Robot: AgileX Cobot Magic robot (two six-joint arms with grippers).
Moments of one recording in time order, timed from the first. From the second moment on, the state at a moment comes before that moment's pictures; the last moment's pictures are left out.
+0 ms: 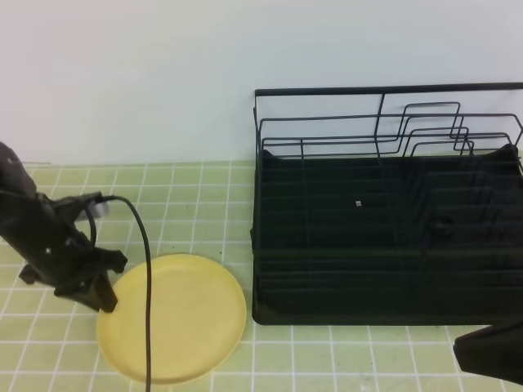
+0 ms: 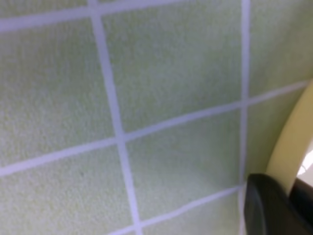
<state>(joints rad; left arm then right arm) 0.03 1.99 -1.33 -0.40 1.03 0.38 0.16 0.99 -0.66 0.96 0.97 -1.04</state>
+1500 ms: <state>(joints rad) -0.20 1.59 -1.61 -0.58 1.22 0.24 0.16 1.01 -0.67 1.38 0.80 -1.00</state>
